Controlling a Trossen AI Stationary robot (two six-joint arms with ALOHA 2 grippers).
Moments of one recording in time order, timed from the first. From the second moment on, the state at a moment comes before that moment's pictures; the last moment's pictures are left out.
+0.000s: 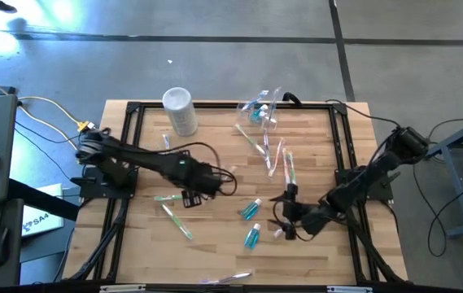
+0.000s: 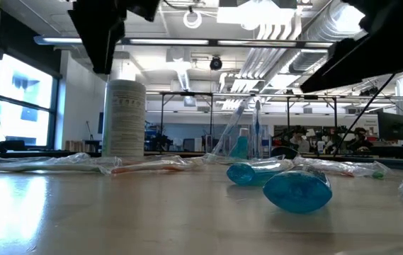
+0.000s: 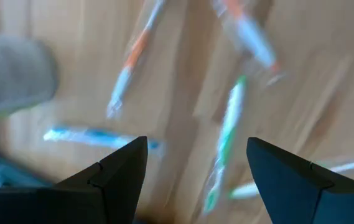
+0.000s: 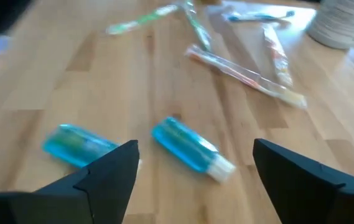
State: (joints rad) left arm -0.24 1.65 1.52 -1.39 -0.29 -0.53; right arm 0.64 1.41 0.59 0.15 0.66 0.36
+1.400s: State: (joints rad) left arm -0.22 1.35 0.72 -0.26 -0.11 -0.04; right arm 0.00 1.43 0.93 -1.06 0.27 1.19
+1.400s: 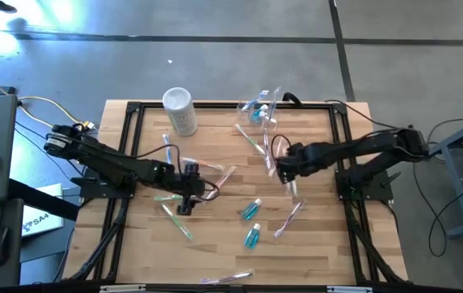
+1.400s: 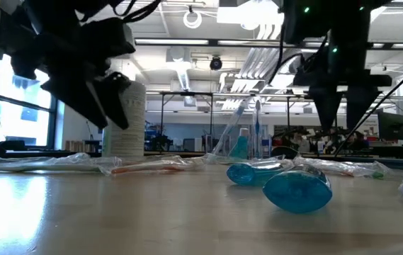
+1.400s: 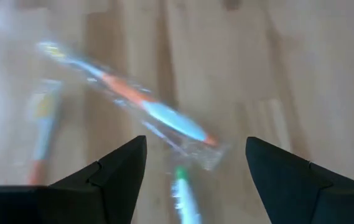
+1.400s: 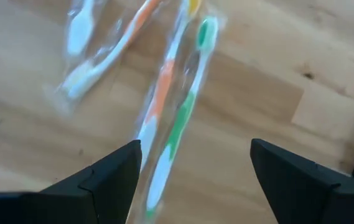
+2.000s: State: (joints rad) left arm -0.15 1.35 0.63 0.00 0.11 -0.02; right arm -0.25 1.65 0.93 -0.99 0.20 1.07
